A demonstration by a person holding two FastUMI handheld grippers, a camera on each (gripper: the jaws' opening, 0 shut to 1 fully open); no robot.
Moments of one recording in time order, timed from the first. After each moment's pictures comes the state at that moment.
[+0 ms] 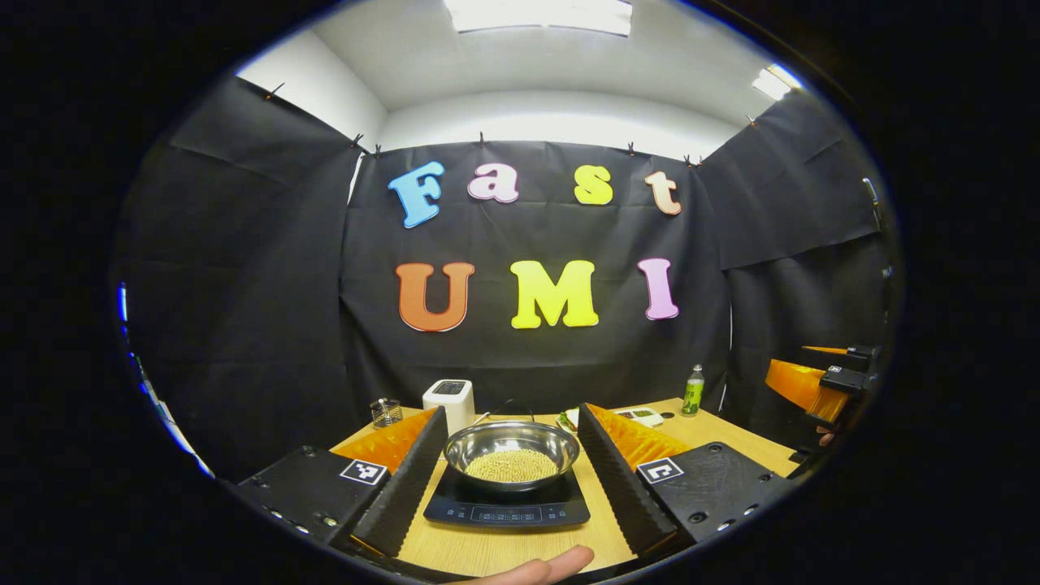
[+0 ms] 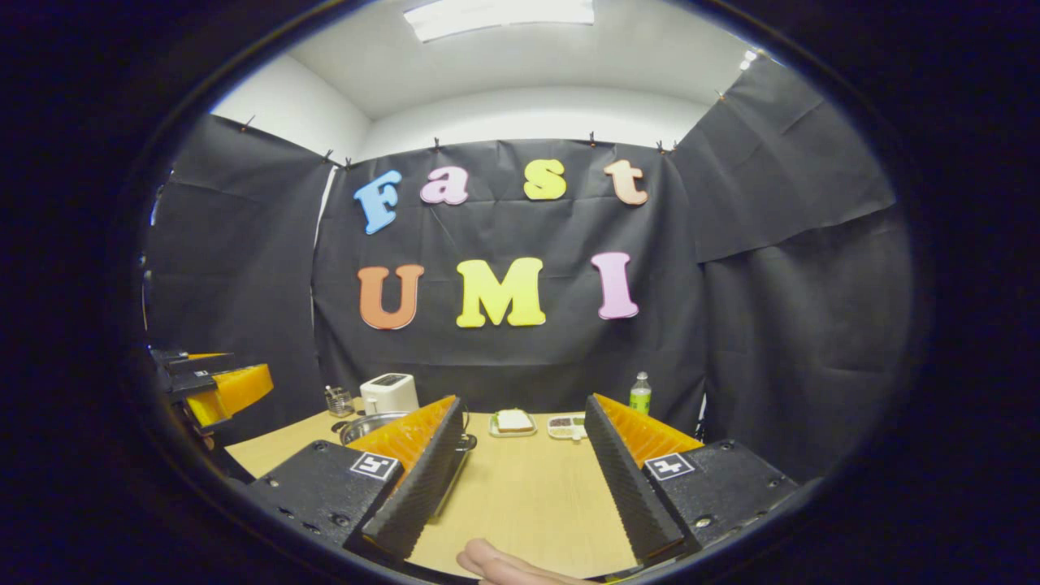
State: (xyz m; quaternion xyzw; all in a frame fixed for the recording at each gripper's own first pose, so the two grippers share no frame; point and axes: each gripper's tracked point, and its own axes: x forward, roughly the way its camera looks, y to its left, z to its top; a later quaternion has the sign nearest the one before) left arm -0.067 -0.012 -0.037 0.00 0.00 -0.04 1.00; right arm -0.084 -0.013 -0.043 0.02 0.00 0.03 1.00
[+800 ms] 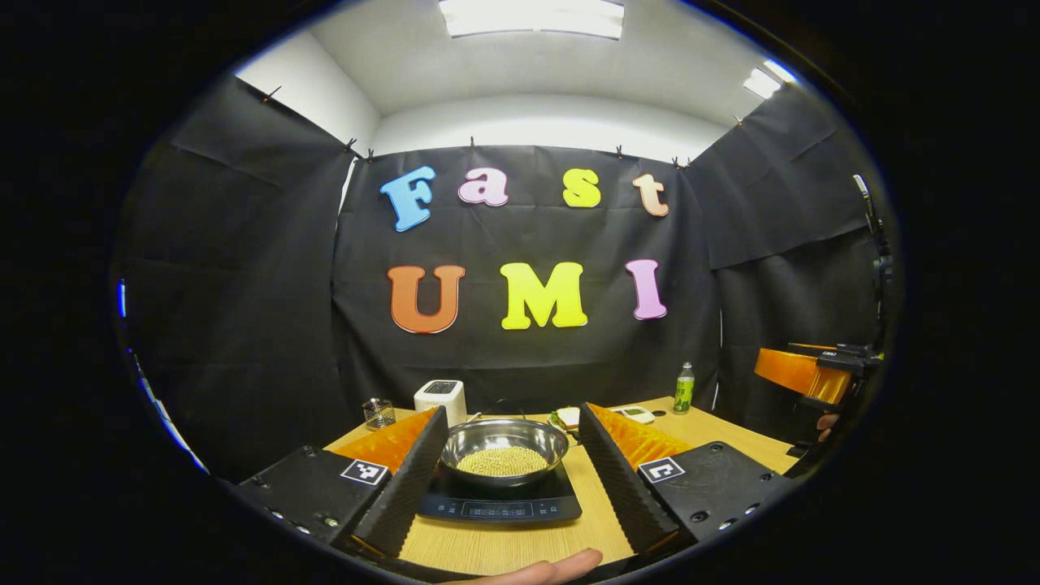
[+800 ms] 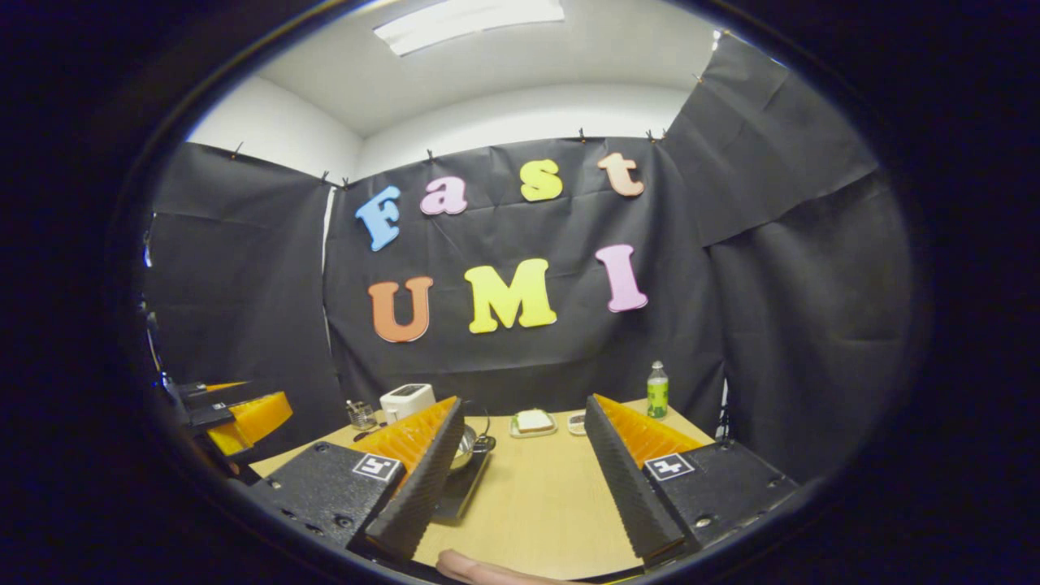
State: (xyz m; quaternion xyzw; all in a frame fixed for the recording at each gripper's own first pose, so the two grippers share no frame) left arm -0.072 -0.016 -0.059 0.00 -0.01 -0.05 1.00; right arm -0.088 -0.016 -0.050 0.06 0.00 0.05 1.00
